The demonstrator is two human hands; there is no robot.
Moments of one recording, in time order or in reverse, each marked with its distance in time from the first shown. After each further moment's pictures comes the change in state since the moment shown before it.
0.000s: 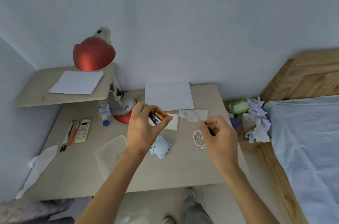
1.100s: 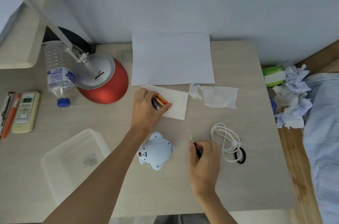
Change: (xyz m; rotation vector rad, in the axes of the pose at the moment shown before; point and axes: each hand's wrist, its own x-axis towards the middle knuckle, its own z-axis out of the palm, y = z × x) left_hand 0.024 -0.248 0.234 0.066 -0.278 -0.339; right_hand -0.034 0.232 0.213 -0.367 -0.059 0.178
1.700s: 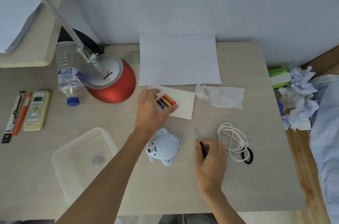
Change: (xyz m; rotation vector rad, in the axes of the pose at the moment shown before) left_hand -0.006 -0.002 -0.011 -0.086 -0.032 -0.079; right_hand 0.002 0.005 0.006 -0.024 -0.026 -0.007
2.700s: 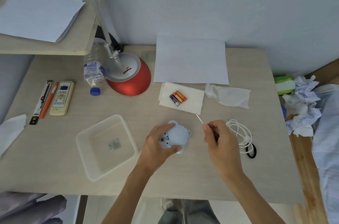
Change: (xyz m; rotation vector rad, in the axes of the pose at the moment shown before) left_hand -0.140 -0.027 -0.028 -0.238 -0.184 -0.056; right_hand 0.026 -0.069 -0.074 0.177 -0.261 -0.135
